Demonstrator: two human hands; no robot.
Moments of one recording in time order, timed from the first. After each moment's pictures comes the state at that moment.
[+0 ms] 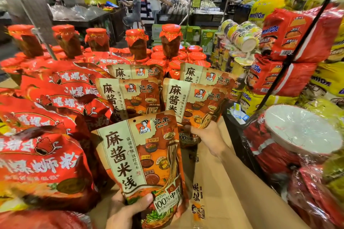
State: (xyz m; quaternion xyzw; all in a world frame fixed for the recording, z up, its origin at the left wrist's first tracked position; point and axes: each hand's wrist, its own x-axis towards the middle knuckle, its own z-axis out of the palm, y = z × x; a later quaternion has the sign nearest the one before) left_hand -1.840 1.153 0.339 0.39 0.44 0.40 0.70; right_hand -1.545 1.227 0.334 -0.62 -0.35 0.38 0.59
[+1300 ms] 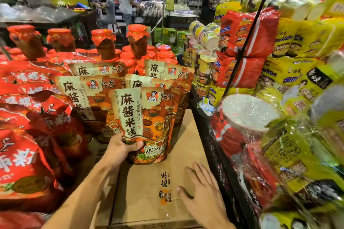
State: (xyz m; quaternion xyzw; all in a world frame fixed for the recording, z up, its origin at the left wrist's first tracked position) left_hand -1.758 1.252 0.325 0.57 0.34 0.33 0.67; right_hand -1.583 1.023 0.272 -0.83 -0.52 0.03 0.18
